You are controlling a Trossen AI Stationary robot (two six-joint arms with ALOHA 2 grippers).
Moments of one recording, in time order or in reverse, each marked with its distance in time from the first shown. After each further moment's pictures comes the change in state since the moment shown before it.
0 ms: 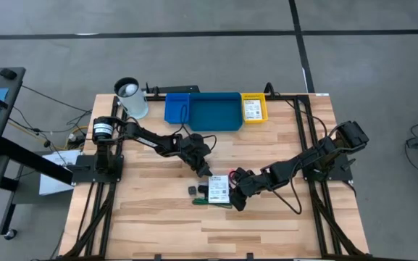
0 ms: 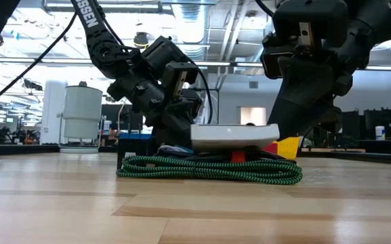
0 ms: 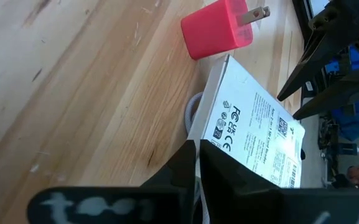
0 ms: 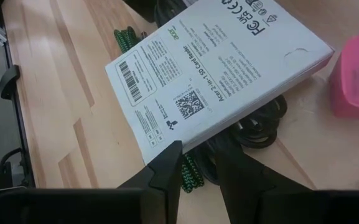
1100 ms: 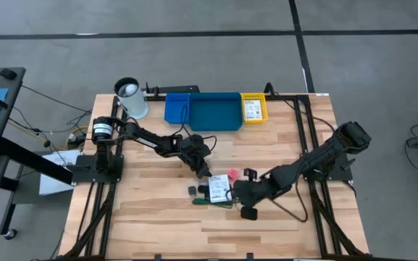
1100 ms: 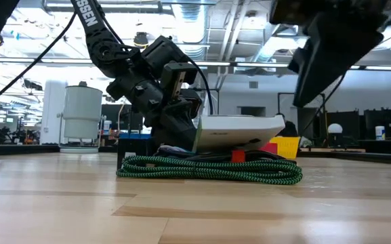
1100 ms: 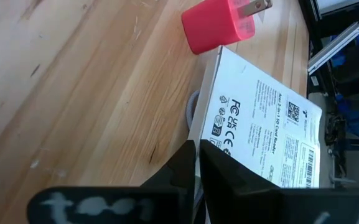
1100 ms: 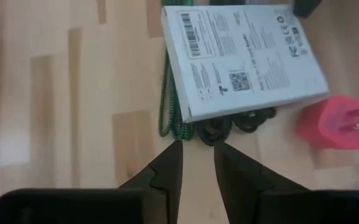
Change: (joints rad) left arm -0.001 0.000 0.001 -0.028 -0.011 0.027; right arm 0.086 -0.004 0.272 -0.505 0.075 -0.453
